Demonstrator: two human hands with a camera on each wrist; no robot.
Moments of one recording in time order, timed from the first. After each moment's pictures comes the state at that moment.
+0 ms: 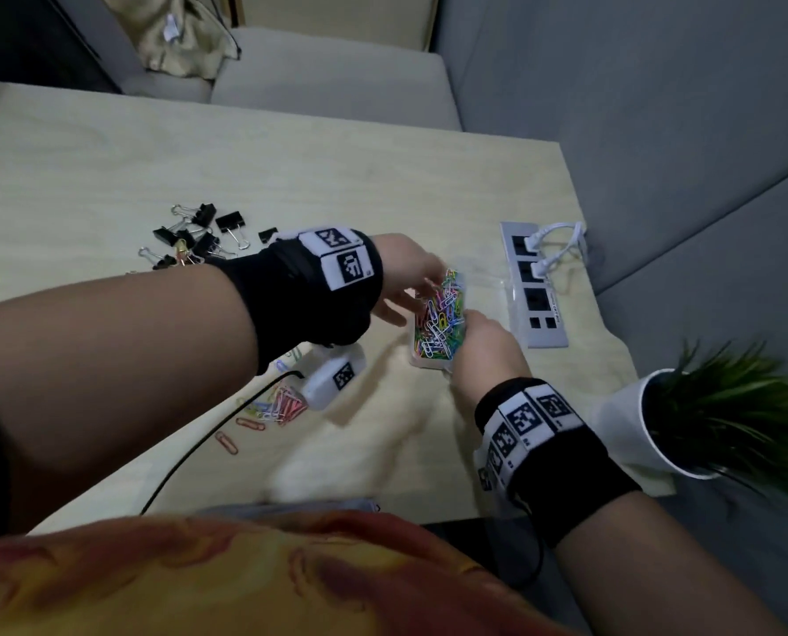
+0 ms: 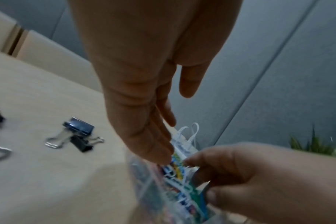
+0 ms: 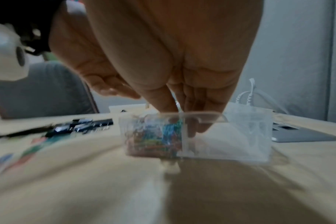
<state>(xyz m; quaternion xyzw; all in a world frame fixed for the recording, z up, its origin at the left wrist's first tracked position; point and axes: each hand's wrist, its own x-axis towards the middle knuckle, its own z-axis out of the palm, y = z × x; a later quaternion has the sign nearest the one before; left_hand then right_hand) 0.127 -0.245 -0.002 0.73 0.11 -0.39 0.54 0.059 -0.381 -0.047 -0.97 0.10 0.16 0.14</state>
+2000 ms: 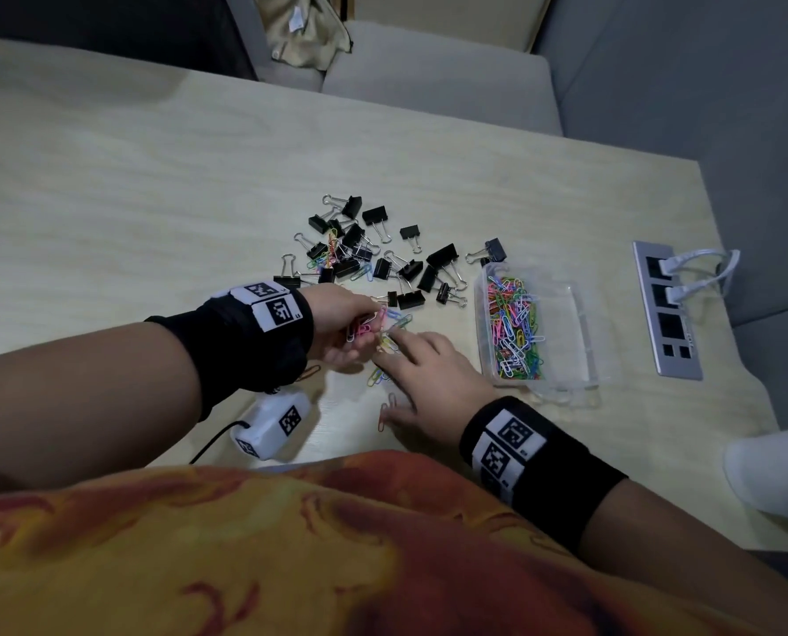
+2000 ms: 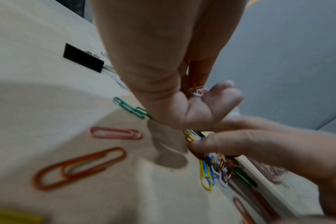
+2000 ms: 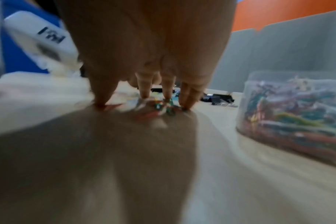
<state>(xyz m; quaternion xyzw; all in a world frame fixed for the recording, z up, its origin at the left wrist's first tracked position) 0.060 -0.035 -0.066 0.60 0.26 -0.45 0.60 0.022 -0.218 -0.082 -0.91 -0.33 0.23 0.03</state>
